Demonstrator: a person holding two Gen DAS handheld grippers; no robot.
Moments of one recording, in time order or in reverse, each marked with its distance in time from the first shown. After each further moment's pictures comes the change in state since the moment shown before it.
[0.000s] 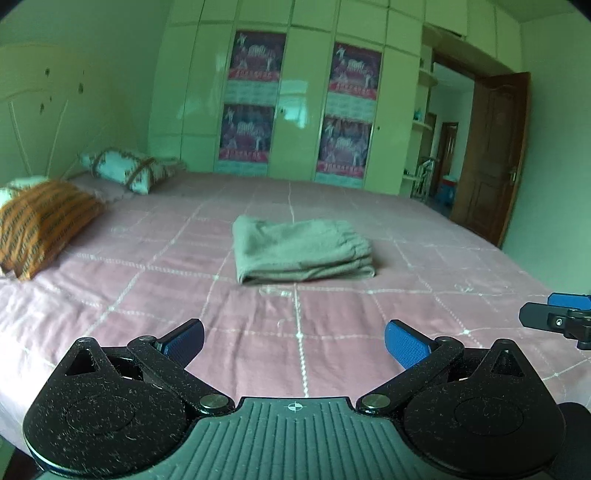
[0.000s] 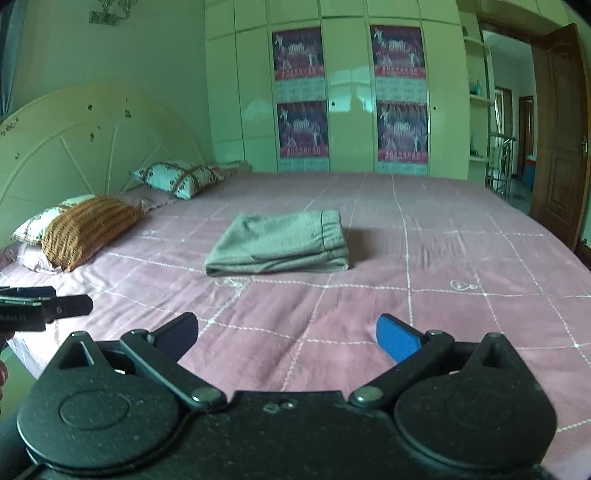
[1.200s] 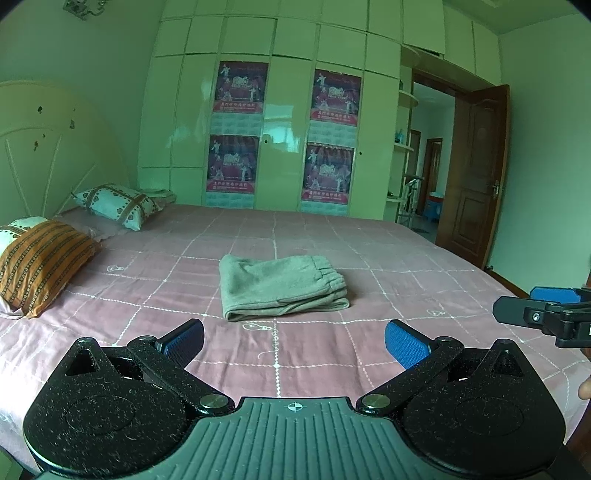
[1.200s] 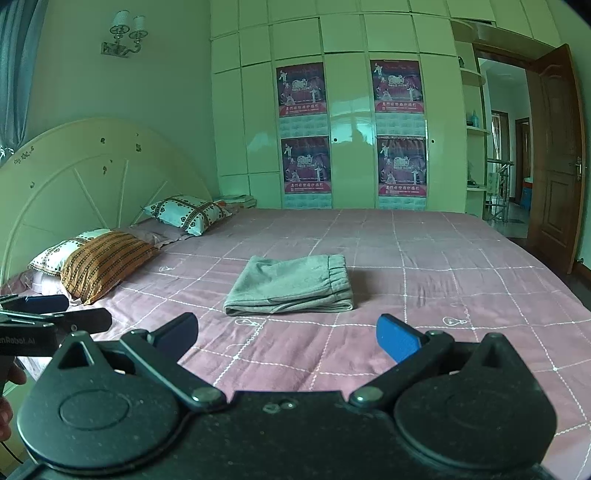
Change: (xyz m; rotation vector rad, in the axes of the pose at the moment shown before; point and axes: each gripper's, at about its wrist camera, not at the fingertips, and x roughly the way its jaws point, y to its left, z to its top) left arm -0.062 -0.032 0.030 0.034 -0.067 -0.026; right arm -0.052 0.025 0.028 -0.010 -0.086 -0.003
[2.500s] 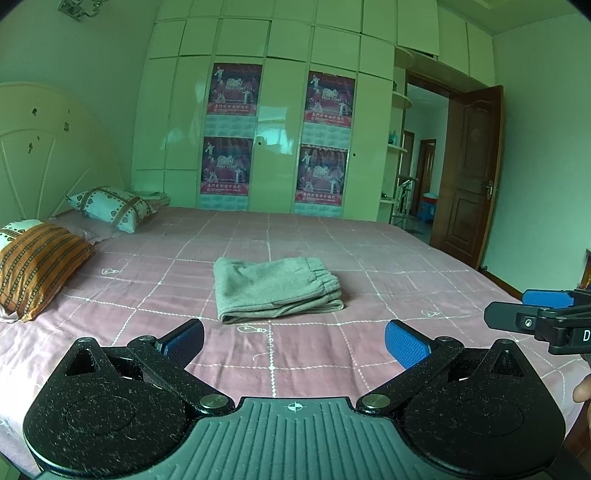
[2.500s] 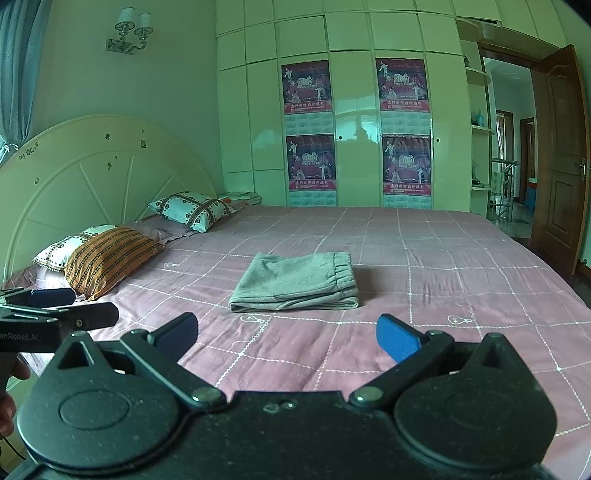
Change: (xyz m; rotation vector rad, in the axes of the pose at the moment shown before) left arm -0.001 0.001 0.001 0.002 -0.009 -0.017; right arm 0.001 0.001 0.000 -0.006 0.010 0.014
